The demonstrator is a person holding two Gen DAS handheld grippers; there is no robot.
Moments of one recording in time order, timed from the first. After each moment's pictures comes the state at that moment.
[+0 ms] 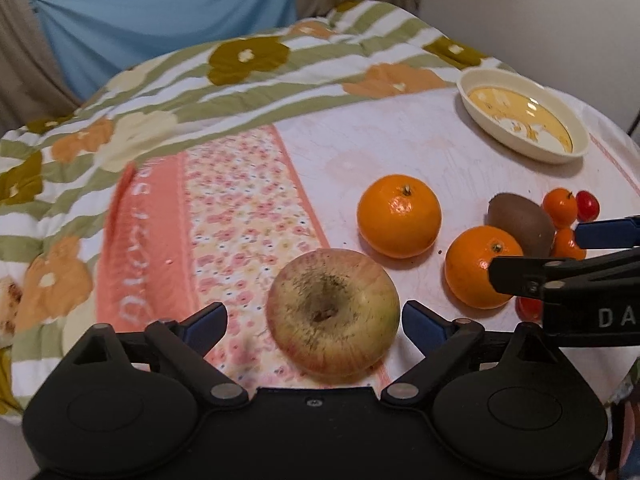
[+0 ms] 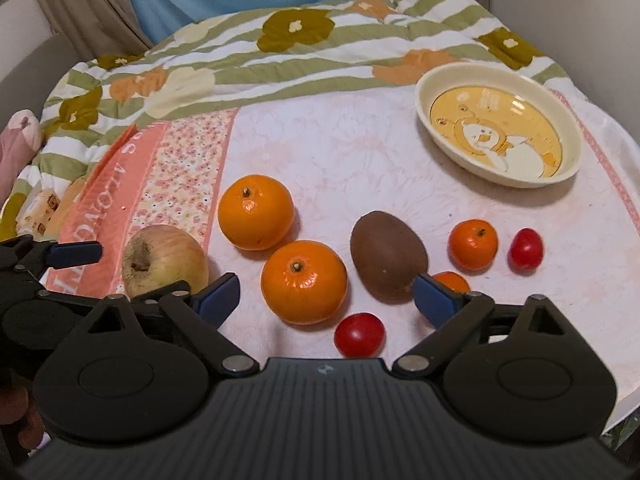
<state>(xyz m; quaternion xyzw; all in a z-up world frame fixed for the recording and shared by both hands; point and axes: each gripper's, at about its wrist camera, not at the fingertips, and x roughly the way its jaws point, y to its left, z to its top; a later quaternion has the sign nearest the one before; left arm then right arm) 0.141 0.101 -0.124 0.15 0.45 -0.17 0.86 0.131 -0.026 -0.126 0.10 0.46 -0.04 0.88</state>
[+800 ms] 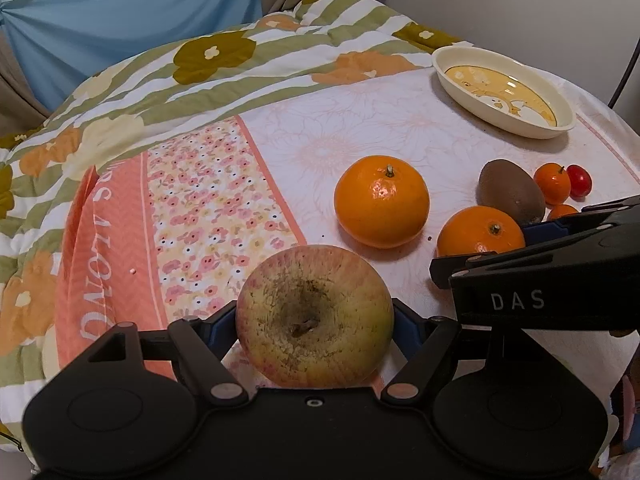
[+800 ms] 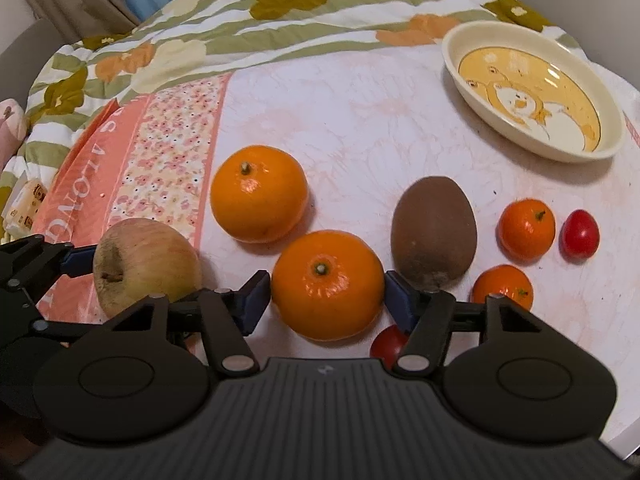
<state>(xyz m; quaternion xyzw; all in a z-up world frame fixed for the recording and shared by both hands) 0.151 0.097 -0.143 0.16 0.45 -0.21 0.85 0.162 -0.012 -0.160 0.11 0.49 -0.05 0.86</state>
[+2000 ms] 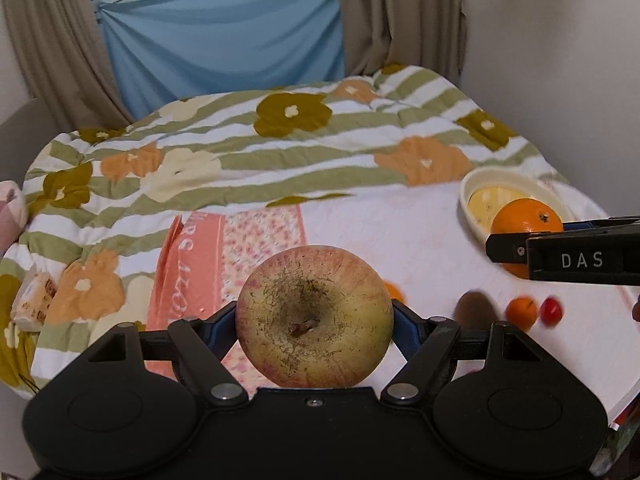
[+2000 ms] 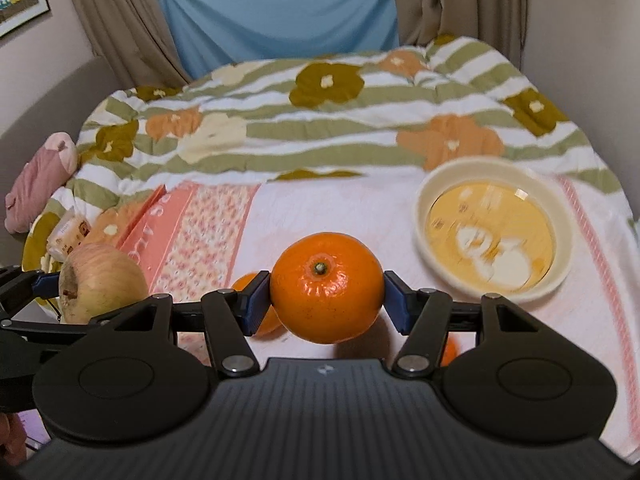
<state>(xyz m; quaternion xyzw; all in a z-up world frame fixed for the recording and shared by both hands) 0.112 0.068 -0.028 0.09 0.39 -0.09 0.91 0.147 -0.094 -0.040 0.07 0.39 0.03 0.92</state>
